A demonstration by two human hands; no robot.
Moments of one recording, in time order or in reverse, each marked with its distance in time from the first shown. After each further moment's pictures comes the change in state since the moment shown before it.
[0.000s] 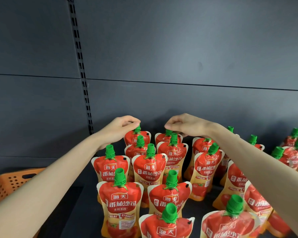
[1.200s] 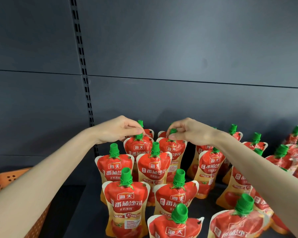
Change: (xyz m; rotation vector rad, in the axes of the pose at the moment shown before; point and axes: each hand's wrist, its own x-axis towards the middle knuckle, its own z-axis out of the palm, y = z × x) left_hand -0.019 0.021 -0.016 0.076 -0.287 0.005; right_hand -0.015 -0.001 0.018 -0.014 0.001 -0.090
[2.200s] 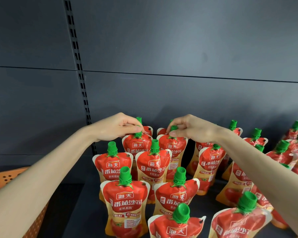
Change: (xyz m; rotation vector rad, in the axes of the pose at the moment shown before) left_hand 0.005 -0.004 -0.001 0.062 -0.008 0.093; right_hand 0.000 0.005 -0.001 0.013 0.007 0.008
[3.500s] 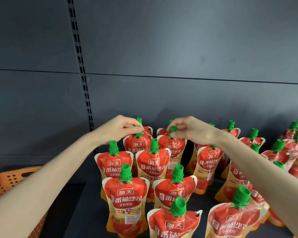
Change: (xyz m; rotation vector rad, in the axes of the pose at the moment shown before) left_hand -0.001 -0.009 0.011 0.001 0.145 0.060; right_hand -0.008 0.000 0.006 0.052 0.065 -0.029
